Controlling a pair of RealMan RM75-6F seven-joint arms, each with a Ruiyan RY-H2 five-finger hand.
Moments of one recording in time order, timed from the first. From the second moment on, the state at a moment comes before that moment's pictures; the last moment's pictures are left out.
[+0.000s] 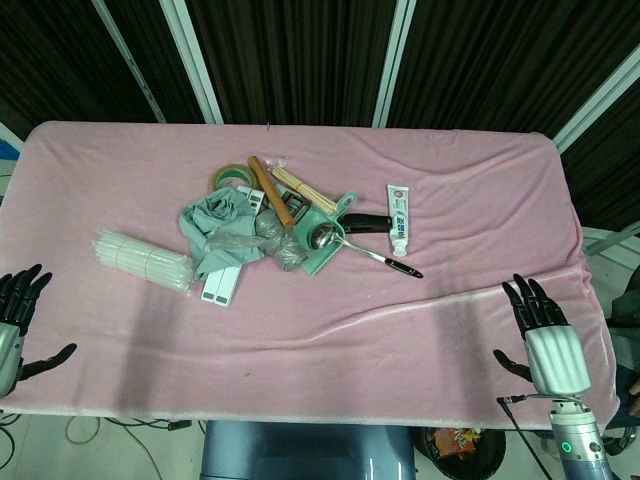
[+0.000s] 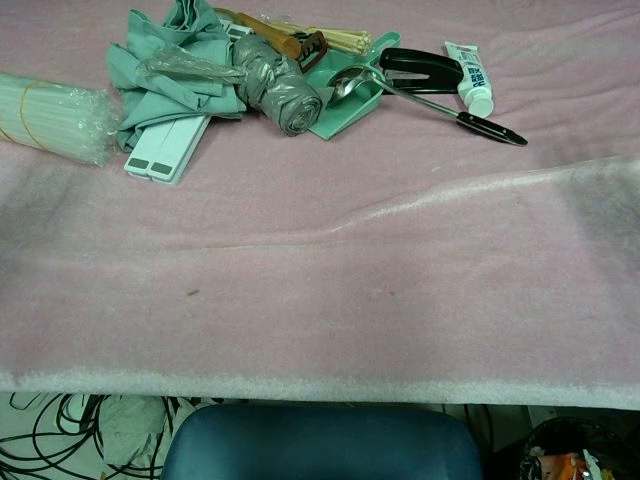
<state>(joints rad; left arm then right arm) -0.08 -1.15 -0.03 -1.53 1.64 1.63 -0.14 0.13 -1.28 0.05 -1.59 -1.62 1.58 -0.17</state>
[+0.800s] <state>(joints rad) -0.07 -1.14 -0.03 -1.52 1.63 1.63 -0.16 0.16 -1.28 0.09 -1.76 -1.58 1.51 -0.17</state>
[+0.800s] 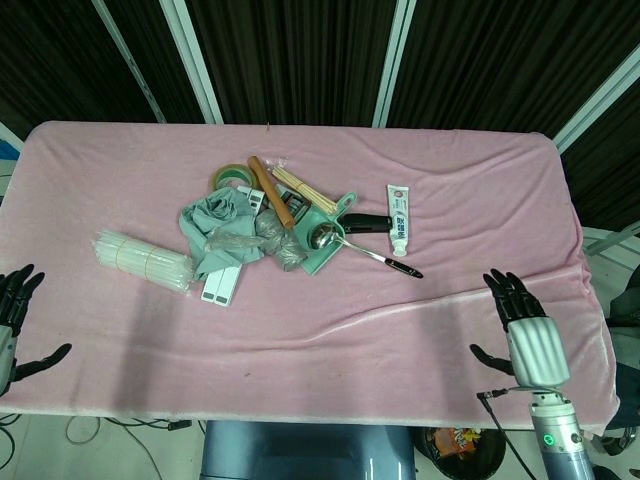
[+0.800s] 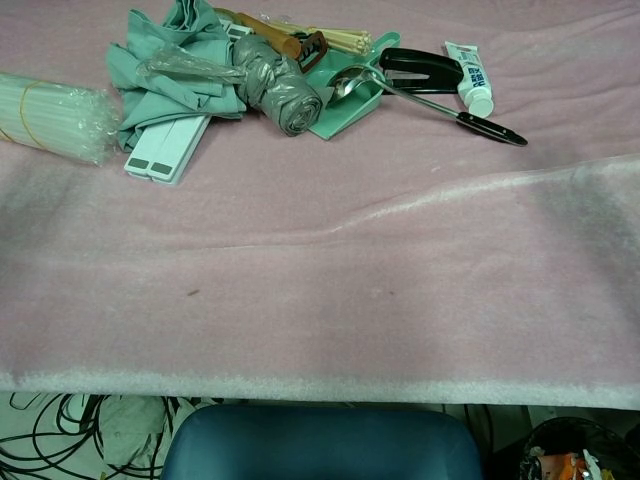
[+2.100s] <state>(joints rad) -0.08 -1.18 -0.06 -1.50 1.55 1.59 -0.11 0.86 -1.85 0.46 -1.20 -0.78 1.02 -0.58</state>
